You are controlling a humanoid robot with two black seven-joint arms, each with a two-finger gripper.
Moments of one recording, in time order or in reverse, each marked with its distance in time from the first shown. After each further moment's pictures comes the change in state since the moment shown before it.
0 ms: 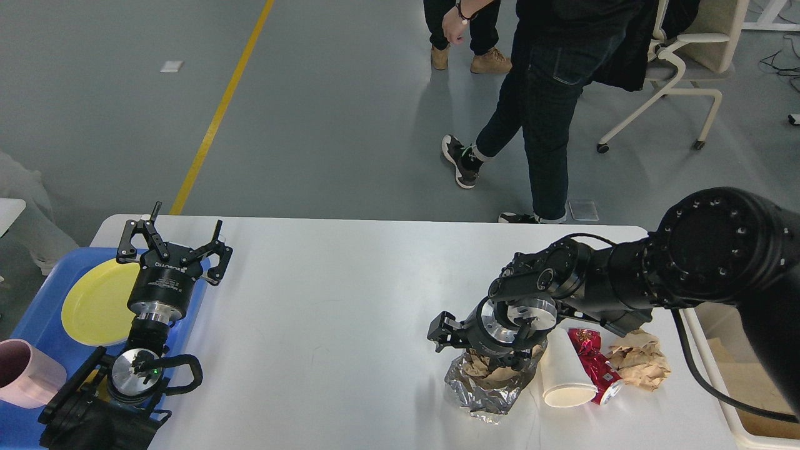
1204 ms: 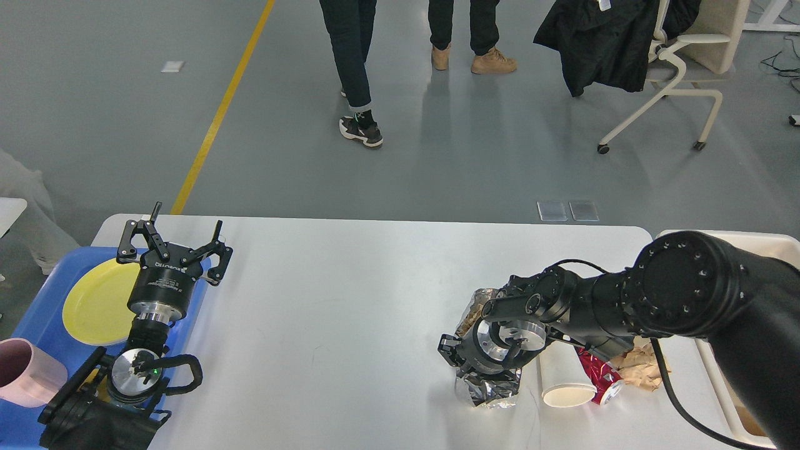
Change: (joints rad) left arm 0.000 0.000 0.000 0.000 0.000 0.000 0.001; right arm -0.096 0.039 -0.002 -0.096 0.018 -0.005 -0.019
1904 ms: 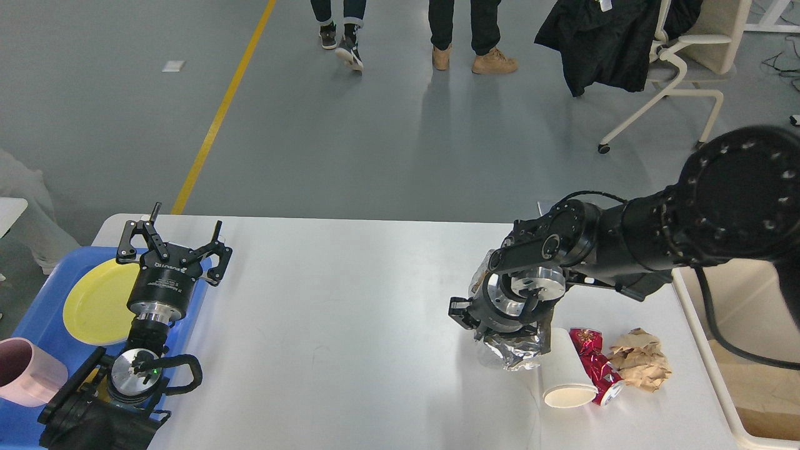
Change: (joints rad) left arm 0.000 0.000 0.000 0.000 0.000 0.000 0.000; right arm 0.395 -0.079 -0.056 0.334 0.018 0.006 -0.049
